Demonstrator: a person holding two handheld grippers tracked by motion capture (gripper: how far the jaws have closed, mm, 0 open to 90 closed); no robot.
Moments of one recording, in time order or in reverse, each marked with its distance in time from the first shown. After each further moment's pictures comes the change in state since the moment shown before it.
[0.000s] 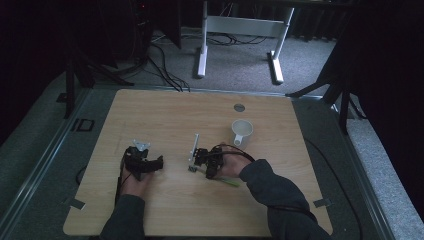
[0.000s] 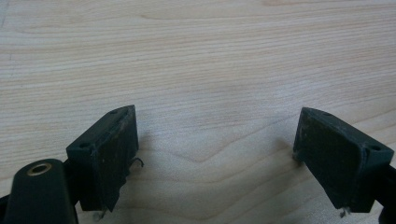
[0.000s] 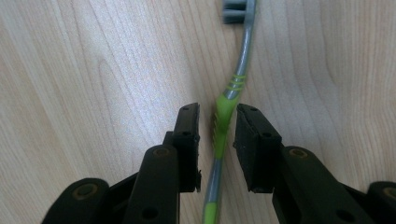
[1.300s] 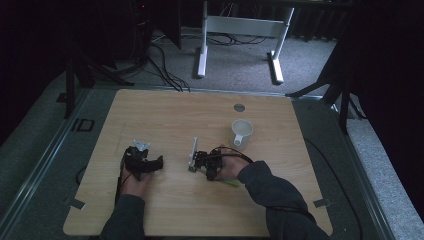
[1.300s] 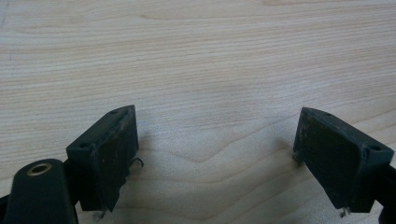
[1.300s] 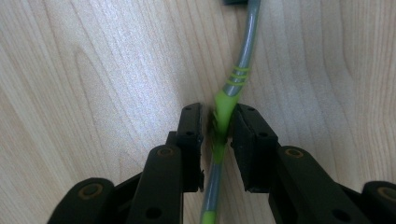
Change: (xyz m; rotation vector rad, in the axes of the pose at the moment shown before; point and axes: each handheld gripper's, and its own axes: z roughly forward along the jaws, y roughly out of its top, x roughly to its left) left arm 0.000 0.000 0.000 0.000 0.000 0.000; right arm 0.000 0.001 0.015 0.050 -0.019 -0.001
